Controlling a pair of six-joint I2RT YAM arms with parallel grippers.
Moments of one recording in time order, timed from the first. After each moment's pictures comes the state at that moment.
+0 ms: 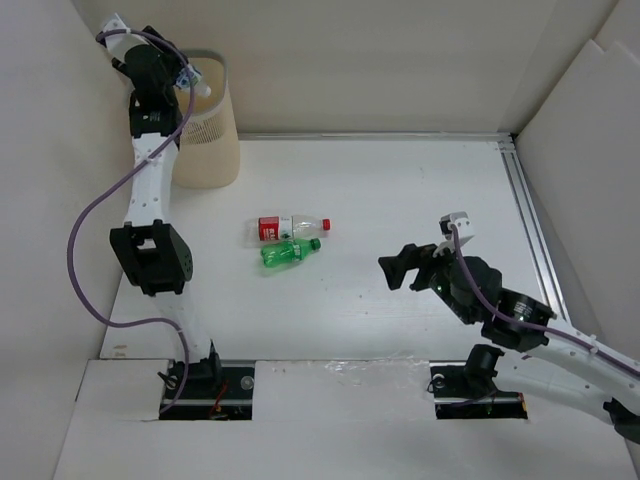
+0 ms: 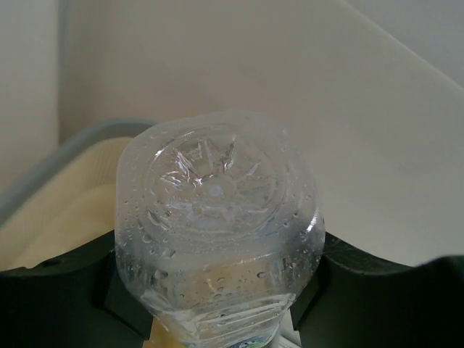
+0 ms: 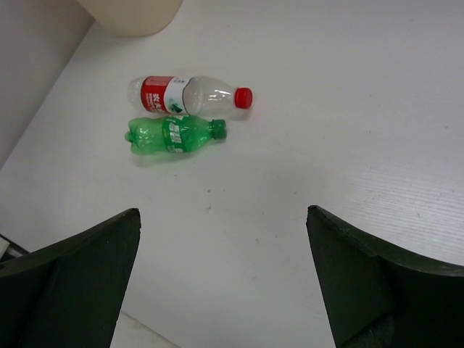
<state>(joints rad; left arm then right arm) 0.06 1.96 2.10 -0.04 -0.27 -0.52 1.02 0.67 0.76 -0.35 0.53 0.49</state>
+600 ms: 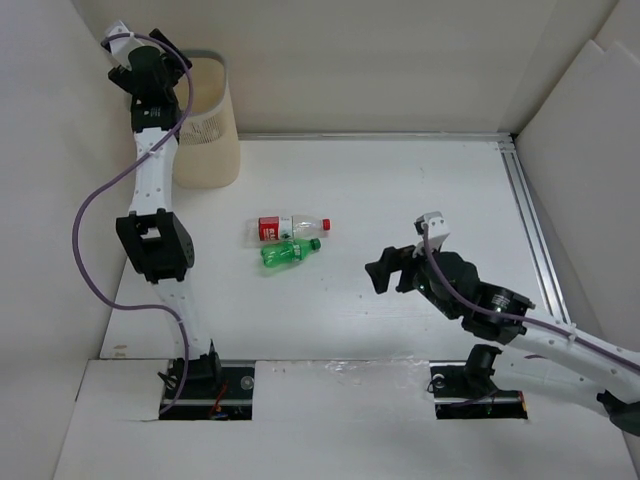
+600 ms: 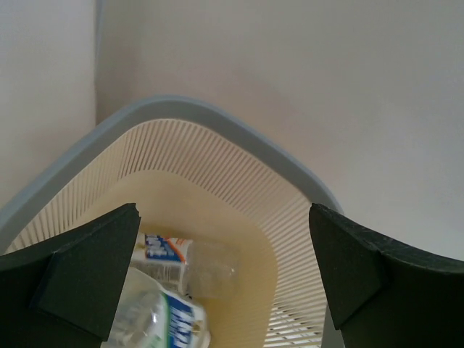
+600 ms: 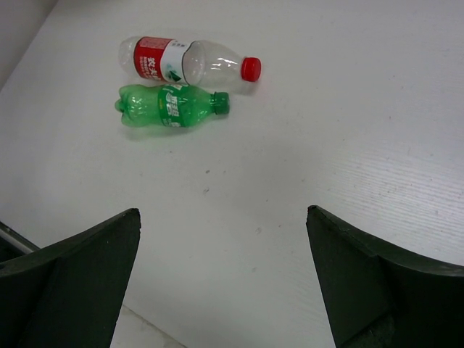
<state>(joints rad) 0.11 2.10 2.23 -0.14 -0.30 -0.50 1.02 0.77 0.74 -0.32 0.46 0.49</state>
